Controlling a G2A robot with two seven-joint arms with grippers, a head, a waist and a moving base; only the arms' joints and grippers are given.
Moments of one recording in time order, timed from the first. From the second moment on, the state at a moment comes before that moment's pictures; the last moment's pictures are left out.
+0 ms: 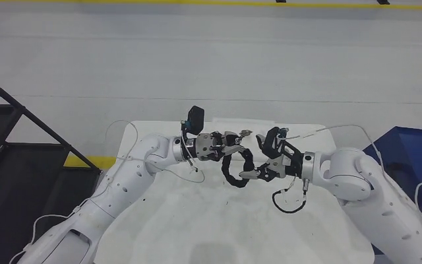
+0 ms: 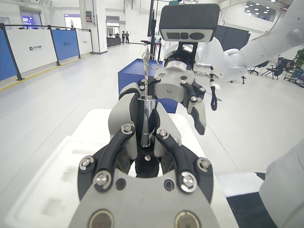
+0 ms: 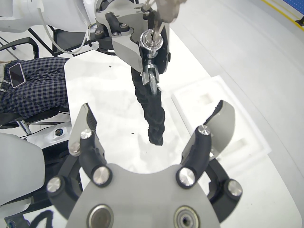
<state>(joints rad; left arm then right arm) 0.86 -1.06 -0.81 -1.37 0.75 -1.01 0.14 -1.06 -0.89 1.04 -1.88 -0.54 -0.58 0.68</state>
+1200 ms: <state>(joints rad) 0.88 -1.01 -0.79 -1.34 1.10 -1.01 0.03 -0.96 -0.90 0.92 -1.83 -0.62 -0.58 1.12</state>
